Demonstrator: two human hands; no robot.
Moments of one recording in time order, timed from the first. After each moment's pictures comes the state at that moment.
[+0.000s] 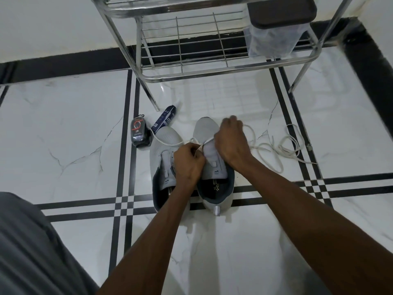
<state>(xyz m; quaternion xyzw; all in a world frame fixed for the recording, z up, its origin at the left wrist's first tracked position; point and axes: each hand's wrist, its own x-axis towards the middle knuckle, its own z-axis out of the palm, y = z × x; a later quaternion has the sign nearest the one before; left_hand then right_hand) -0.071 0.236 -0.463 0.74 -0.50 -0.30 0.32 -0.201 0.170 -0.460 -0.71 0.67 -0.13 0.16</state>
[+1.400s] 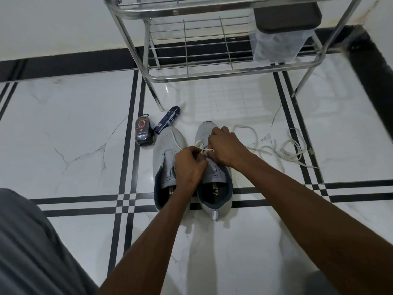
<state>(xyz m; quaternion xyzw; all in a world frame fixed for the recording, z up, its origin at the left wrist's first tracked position) -0.067 0.246 -0.464 0.74 -0.51 -0.30 0.33 -0.192 0.172 -0.455 -0.84 0.51 0.04 0.16</state>
